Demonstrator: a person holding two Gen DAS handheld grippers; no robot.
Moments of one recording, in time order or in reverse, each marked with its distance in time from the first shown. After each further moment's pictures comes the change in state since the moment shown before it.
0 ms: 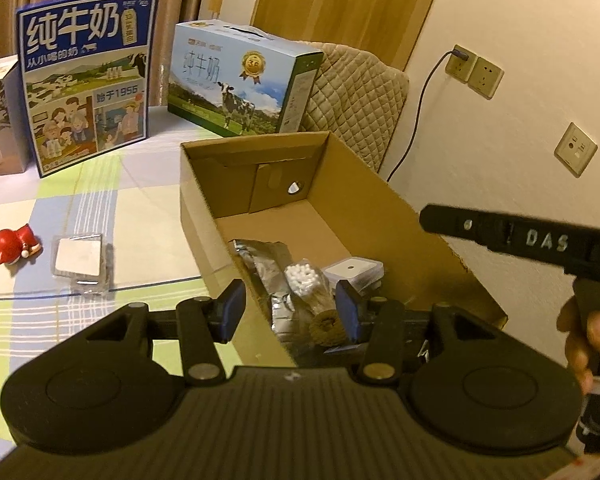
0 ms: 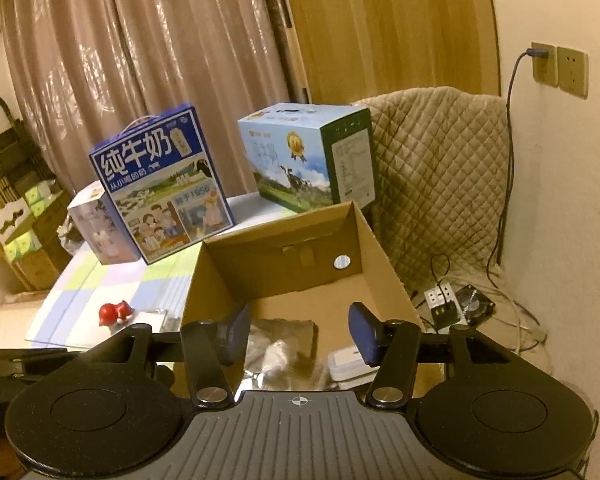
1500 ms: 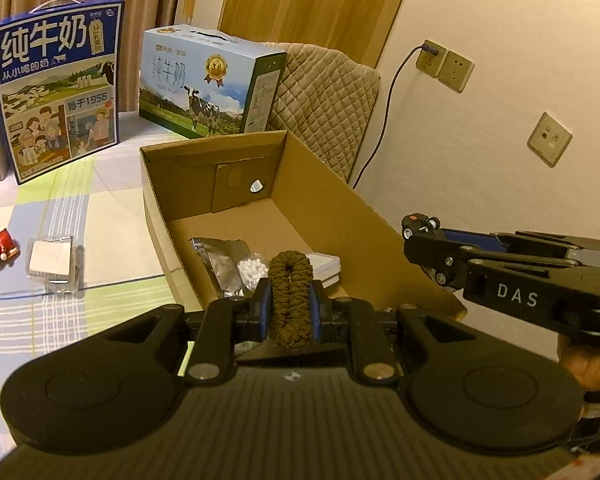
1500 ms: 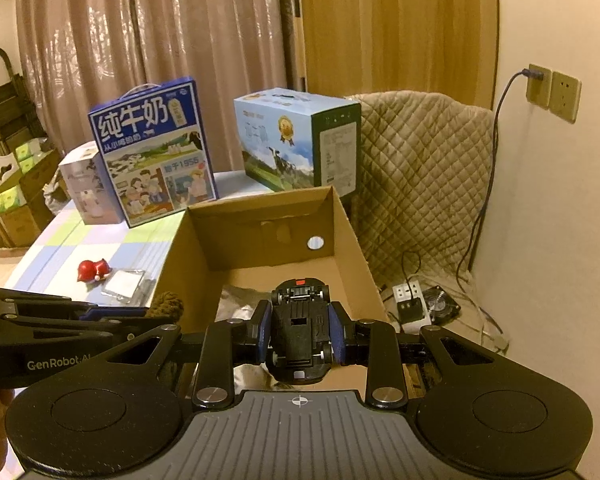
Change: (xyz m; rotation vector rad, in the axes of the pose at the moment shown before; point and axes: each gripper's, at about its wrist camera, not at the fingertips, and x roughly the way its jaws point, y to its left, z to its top) left arm -0.005 -0.038 0.000 0.034 0.008 -0.046; right arm -0.019 -0.003 -0.016 -0.128 0.041 -0.064
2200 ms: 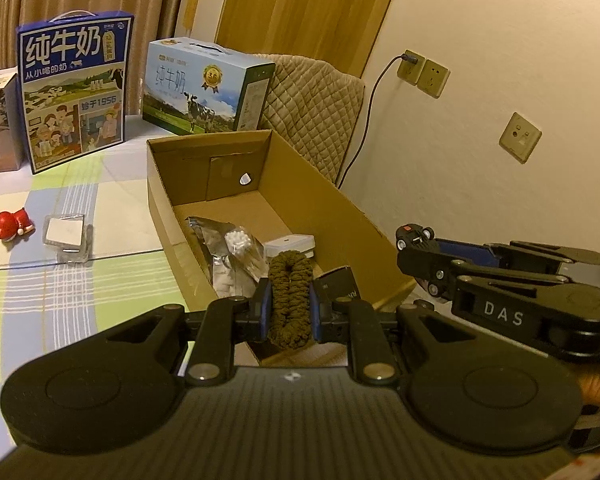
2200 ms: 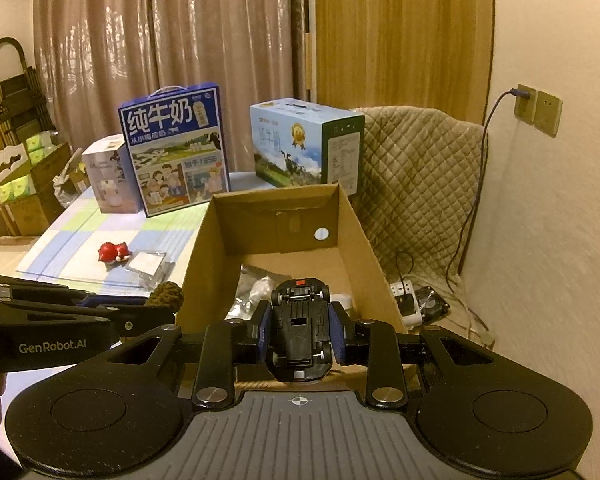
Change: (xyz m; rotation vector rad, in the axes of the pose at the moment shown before) left arm -0.064 -0.024 -0.039 -0.006 -0.041 -0.011; right arm -0.062 0.030 -0.032 -0.045 -0.035 -0.019
